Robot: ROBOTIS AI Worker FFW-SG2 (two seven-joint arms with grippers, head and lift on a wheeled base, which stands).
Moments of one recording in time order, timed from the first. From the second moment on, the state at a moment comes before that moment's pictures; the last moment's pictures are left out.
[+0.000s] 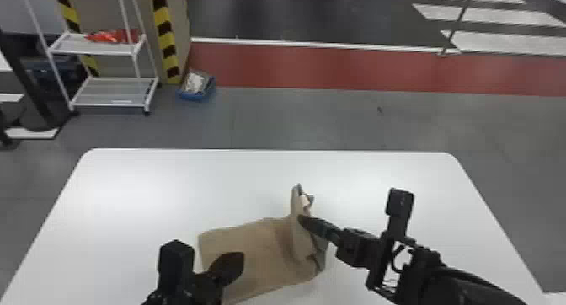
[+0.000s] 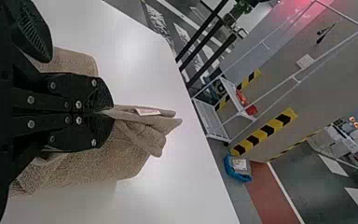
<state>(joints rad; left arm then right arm) 0.27 0.25 -0.32 -1.67 0.22 0.28 -0.22 0.14 -0.01 -0.11 -1.74 -0.39 0.80 0.50</state>
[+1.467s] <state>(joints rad) 0.18 0.24 -0.34 -1.47 0.19 0.29 -0.22 0.09 -0.01 0.01 -1.77 -0.42 1.01 0.42</state>
